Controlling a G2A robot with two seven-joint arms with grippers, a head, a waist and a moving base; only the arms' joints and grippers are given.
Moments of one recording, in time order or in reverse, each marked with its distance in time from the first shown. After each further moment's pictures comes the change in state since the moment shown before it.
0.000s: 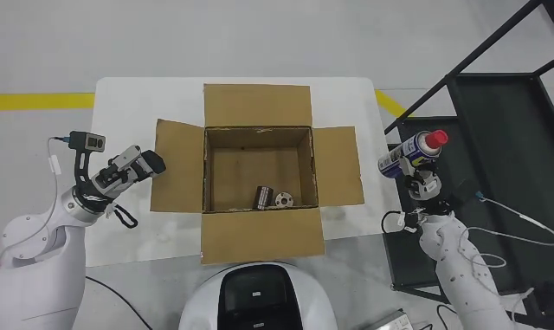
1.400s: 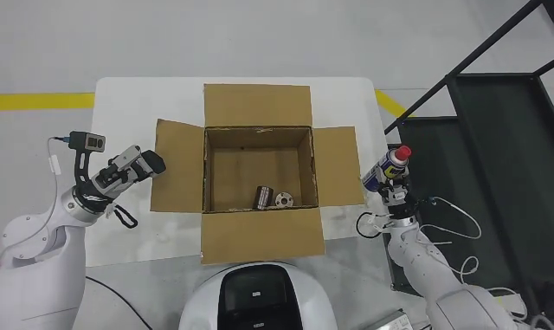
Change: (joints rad) left arm 0.000 0.000 0.000 0.000 0.000 0.000 0.000; right arm 0.380 -0.124 -0.417 0.799 0.128 0.188 -0.213
